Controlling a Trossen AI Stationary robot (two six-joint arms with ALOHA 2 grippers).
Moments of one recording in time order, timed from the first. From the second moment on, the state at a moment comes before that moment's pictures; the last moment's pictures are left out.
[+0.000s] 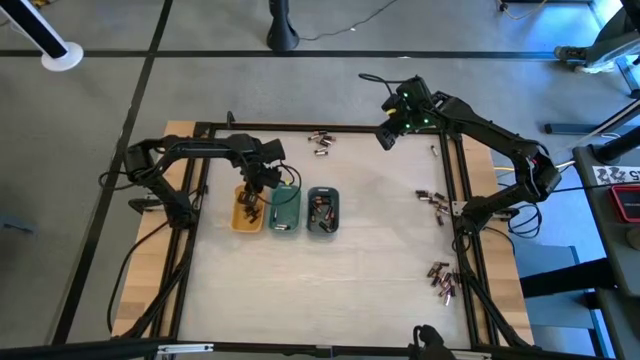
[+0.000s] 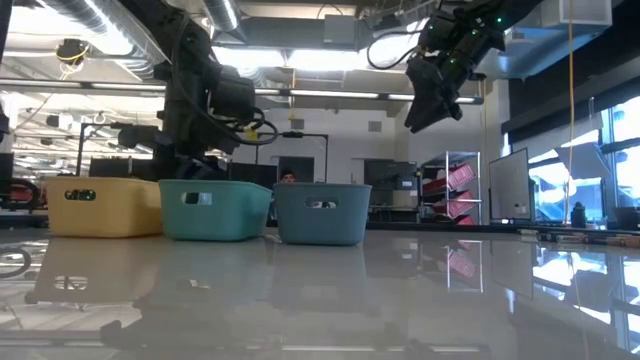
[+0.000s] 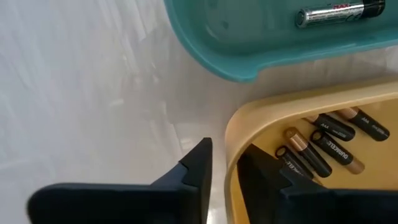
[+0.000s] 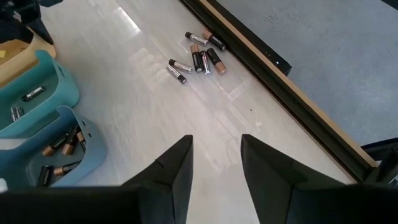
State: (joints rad) left arm 0.48 1.60 0.96 -0.90 0.04 0.69; right arm -0.76 1.44 1.27 -0.70 -0.25 -0.01
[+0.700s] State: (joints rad) left arm 0.48 1.38 0.96 -1.01 0.03 0.45; right arm -0.76 1.44 1.27 -0.70 -0.25 -0.04
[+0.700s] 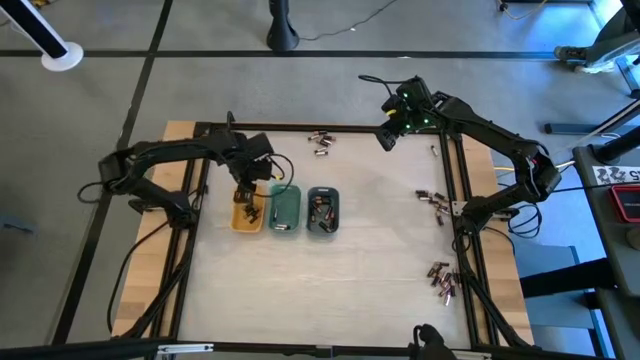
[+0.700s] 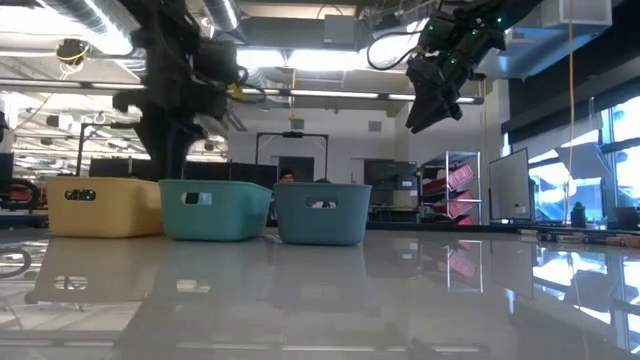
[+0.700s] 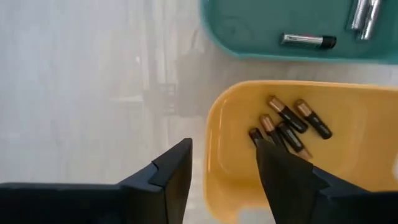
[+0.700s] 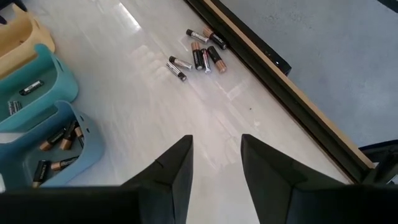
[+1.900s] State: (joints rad) left arm 0.87 1.25 0.96 -0.63 0.11 -0.19; right arm -0.71 1.95 1.54 -1.14 -0.02 -0.14
